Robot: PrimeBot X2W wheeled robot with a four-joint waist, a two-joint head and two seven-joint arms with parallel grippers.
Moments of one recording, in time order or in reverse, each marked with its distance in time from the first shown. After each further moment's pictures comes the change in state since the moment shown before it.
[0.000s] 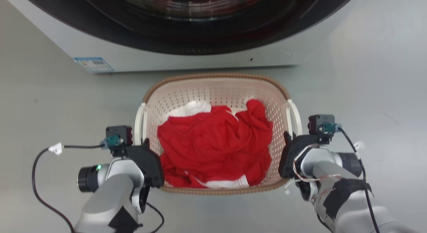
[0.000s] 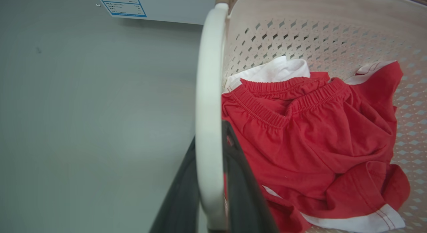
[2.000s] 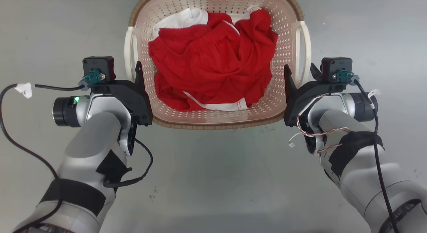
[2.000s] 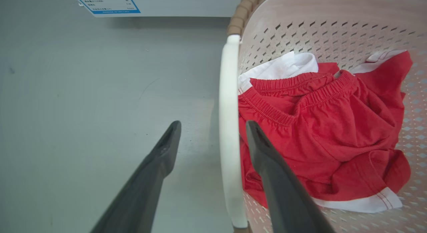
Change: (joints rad) left arm -0.319 0.009 -0.006 0.094 0.060 -0.010 -0.135; right arm -0.256 -0.008 0.020 0.051 -0.059 0.000 -0.159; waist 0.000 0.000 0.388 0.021
